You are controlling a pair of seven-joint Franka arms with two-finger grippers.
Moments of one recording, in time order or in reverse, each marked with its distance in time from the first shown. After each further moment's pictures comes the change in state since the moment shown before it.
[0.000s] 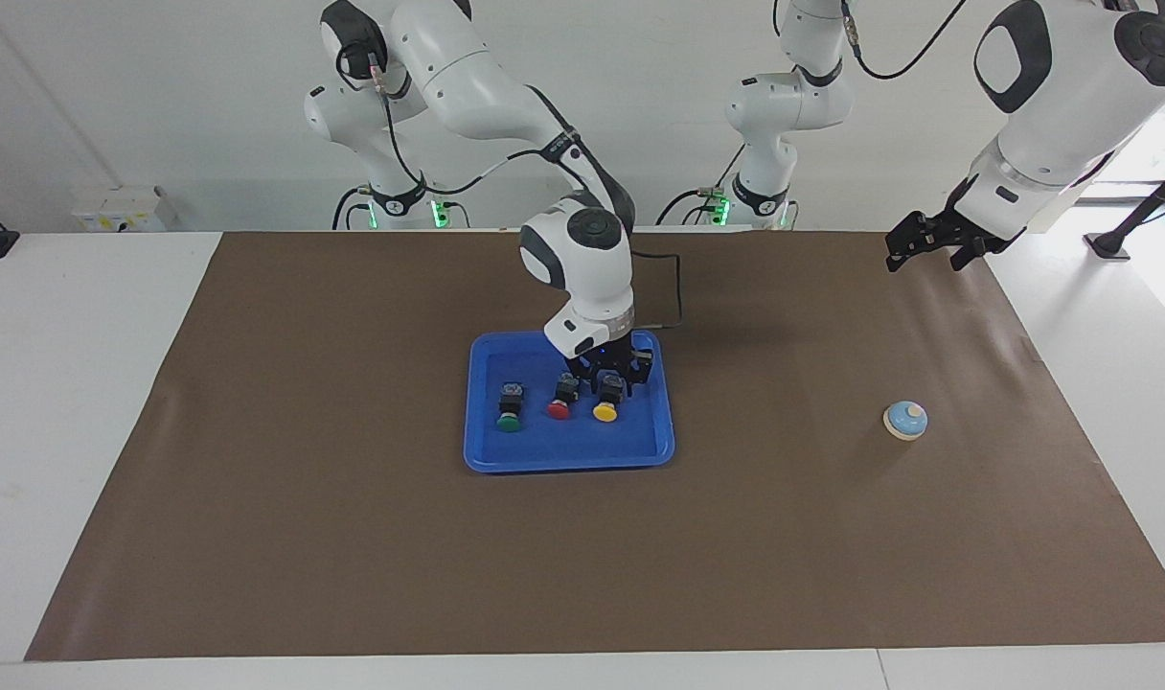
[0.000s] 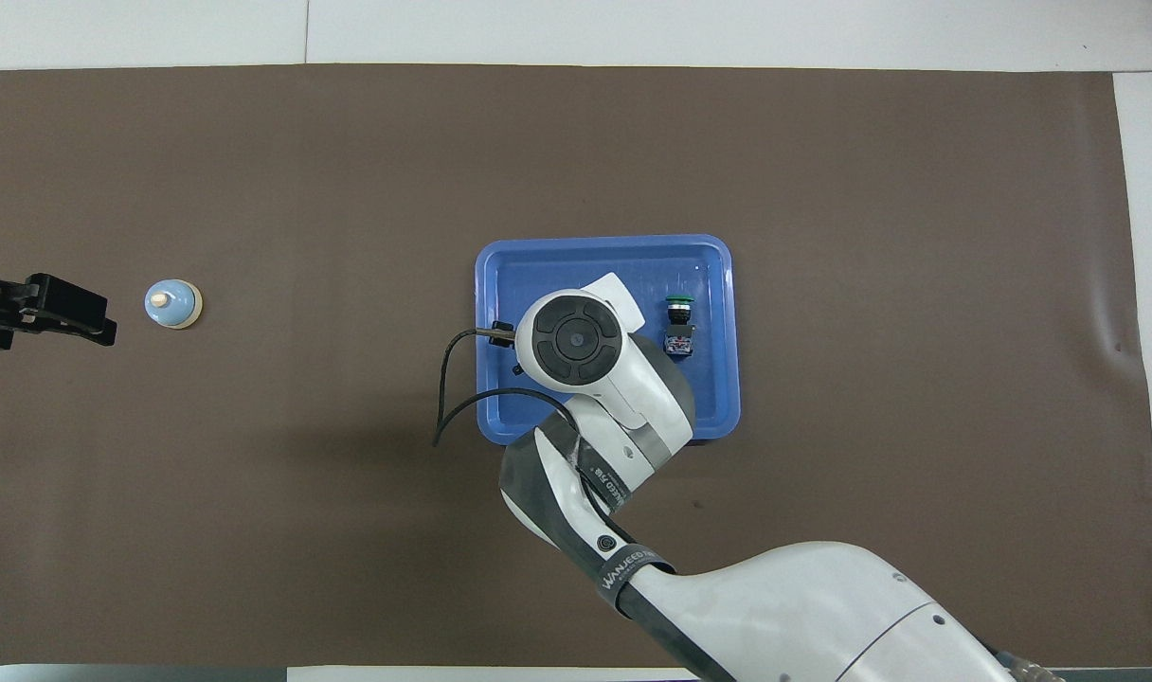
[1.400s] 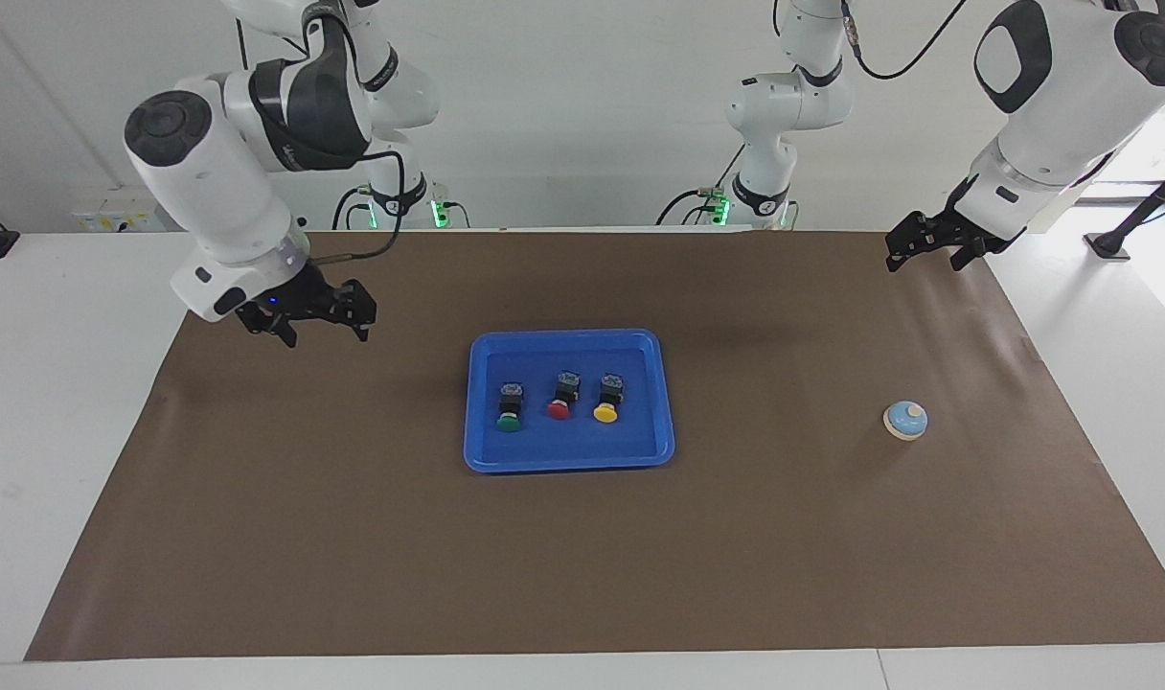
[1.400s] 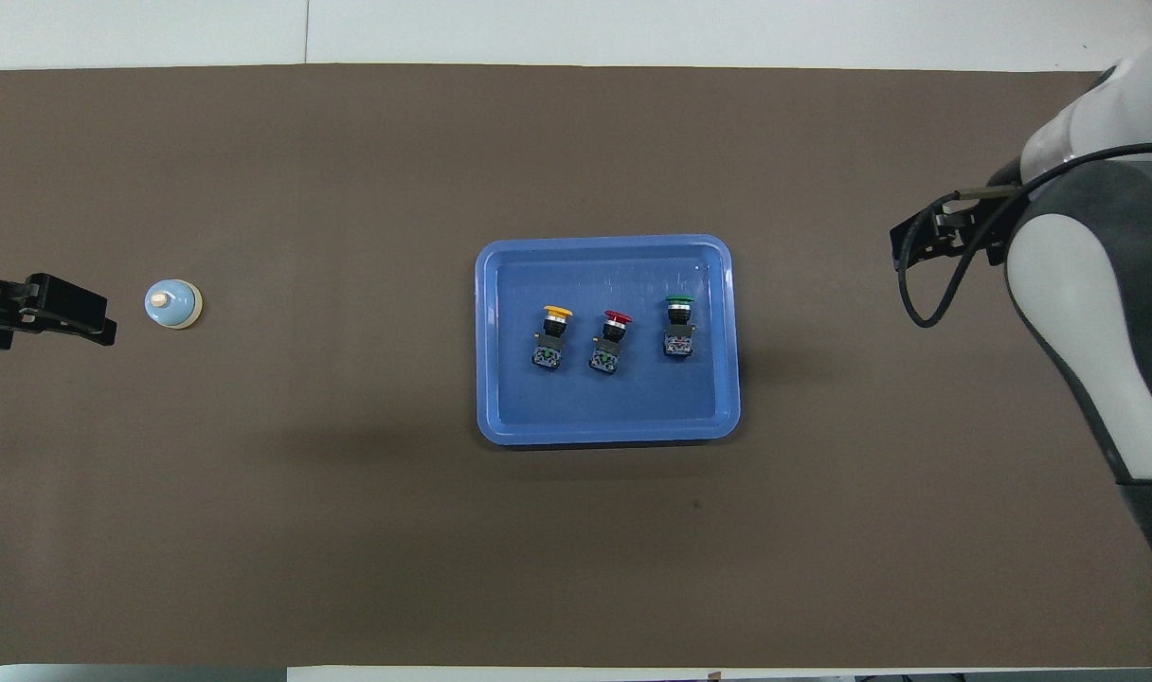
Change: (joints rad) left arm 0.000 0.000 0.000 0.000 0.000 0.000 0.000; right arm -0.598 -0.341 -0.018 0.187 0.050 -0.763 -0.923
